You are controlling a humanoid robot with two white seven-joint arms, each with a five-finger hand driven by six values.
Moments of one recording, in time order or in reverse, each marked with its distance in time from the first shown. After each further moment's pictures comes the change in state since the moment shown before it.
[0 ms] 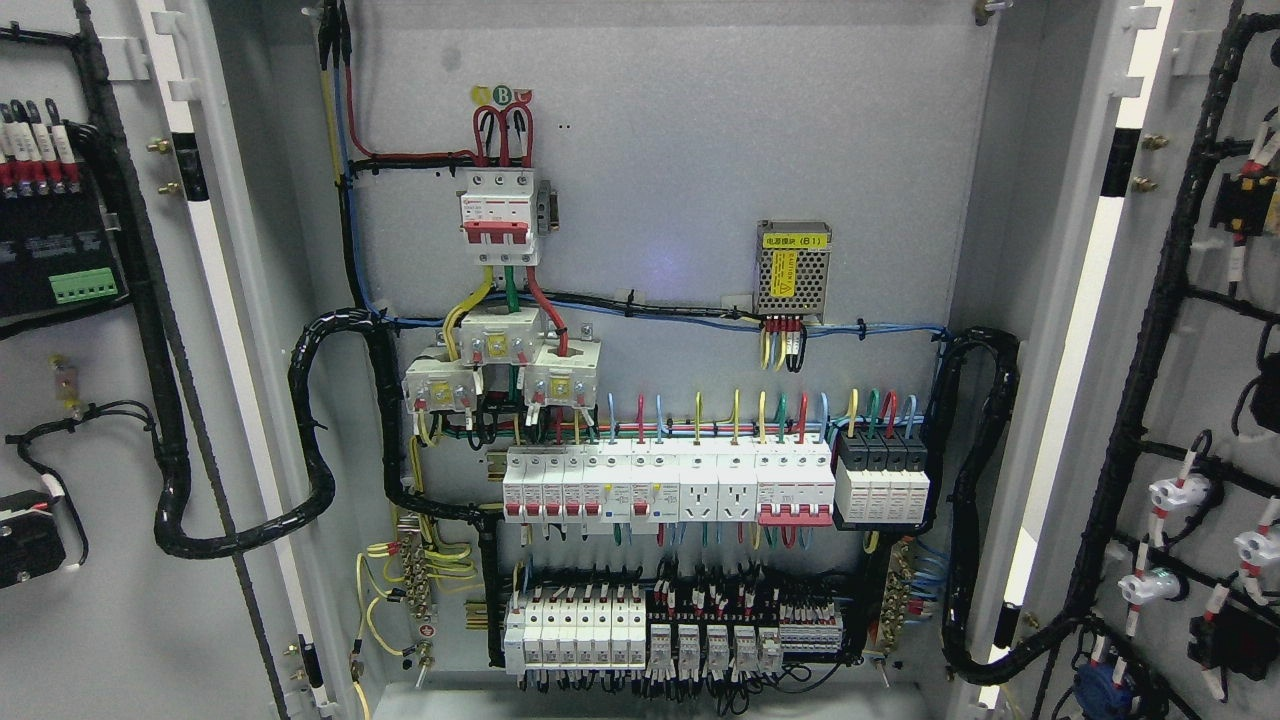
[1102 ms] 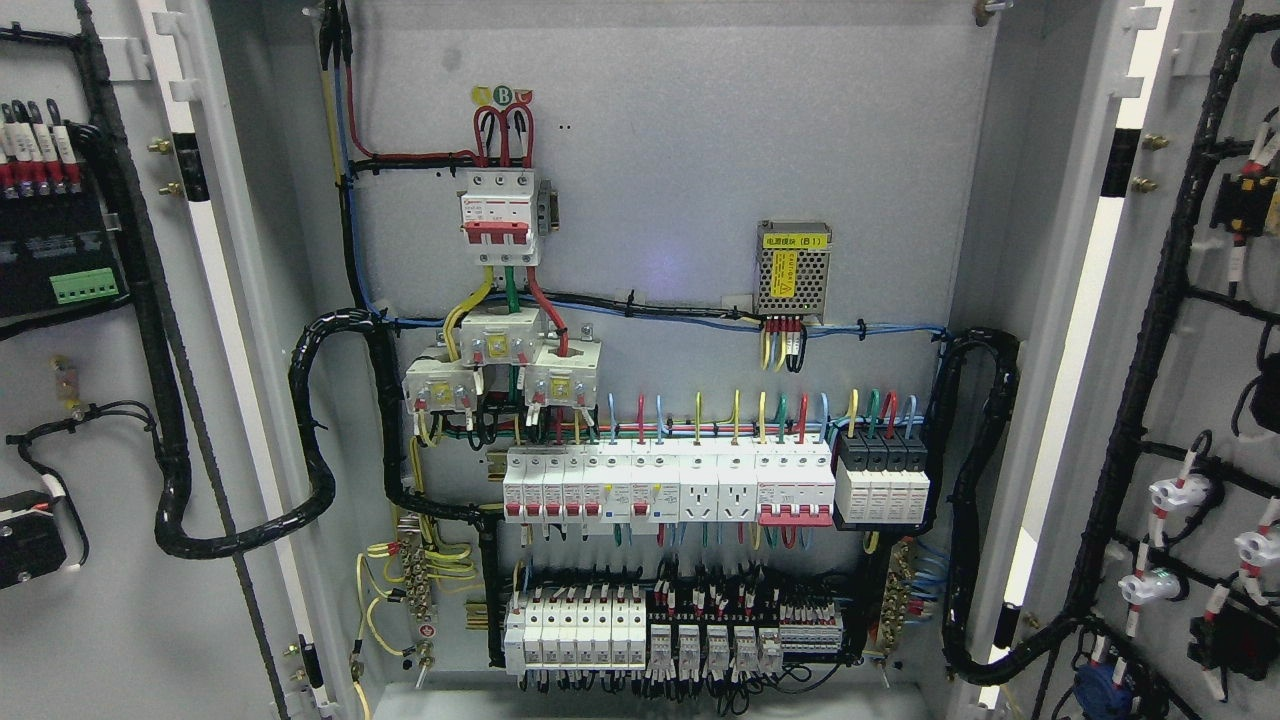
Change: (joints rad) left arm -0.038 -0.029 0.000 0.316 -0.002 -0.001 0.007; right arm -0.129 0.069 -0.008 0.199 0.099 0.203 -0.075
